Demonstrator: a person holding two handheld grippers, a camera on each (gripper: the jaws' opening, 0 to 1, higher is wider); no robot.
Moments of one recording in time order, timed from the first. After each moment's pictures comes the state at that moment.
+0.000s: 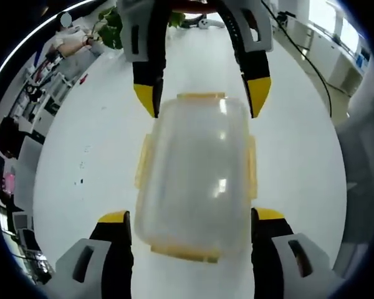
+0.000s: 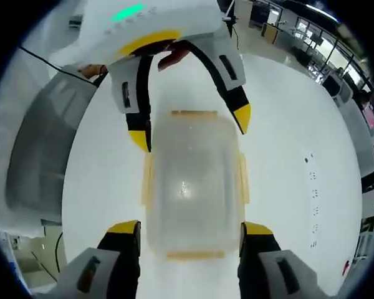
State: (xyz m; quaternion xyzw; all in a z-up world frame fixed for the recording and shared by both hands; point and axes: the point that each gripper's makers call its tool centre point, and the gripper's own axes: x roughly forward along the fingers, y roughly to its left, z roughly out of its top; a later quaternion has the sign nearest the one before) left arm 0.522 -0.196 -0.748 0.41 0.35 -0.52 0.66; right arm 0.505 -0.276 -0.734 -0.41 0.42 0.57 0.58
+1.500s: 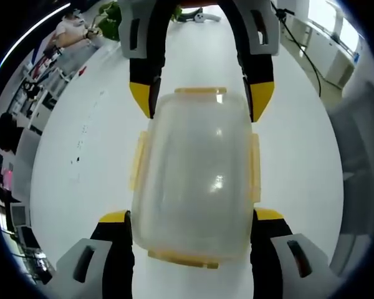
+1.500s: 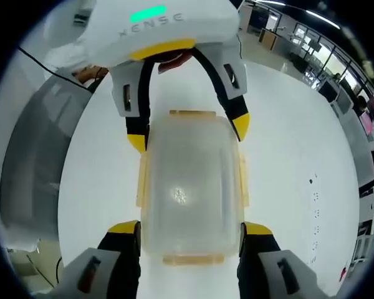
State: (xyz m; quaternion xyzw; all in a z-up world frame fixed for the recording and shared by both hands) left arm 0.504 -0.141 -0.755 0.42 0.37 -0.52 0.65; right arm 0.489 -0.214 -0.738 -0.40 0.40 0.57 0.59
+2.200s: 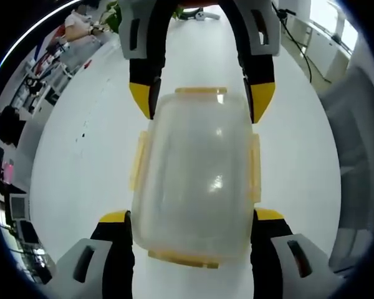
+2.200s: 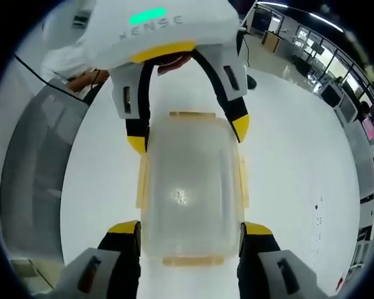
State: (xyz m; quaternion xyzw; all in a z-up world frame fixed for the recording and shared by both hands) left arm 0.500 -0.088 -0.757 0.41 0.37 -0.51 0.65; right arm 0.487 -0.160 -0.739 -0.40 0.40 0.58 0.59
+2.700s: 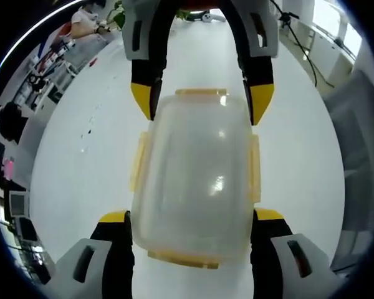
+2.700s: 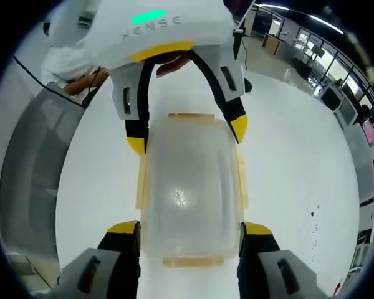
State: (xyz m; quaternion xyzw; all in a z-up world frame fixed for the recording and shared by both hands) left arm 0.520 -0.086 -0.756 0.40 0.37 -0.51 0.66; right arm 0.507 -0.158 -0.738 -0.40 0.39 0.58 0.59
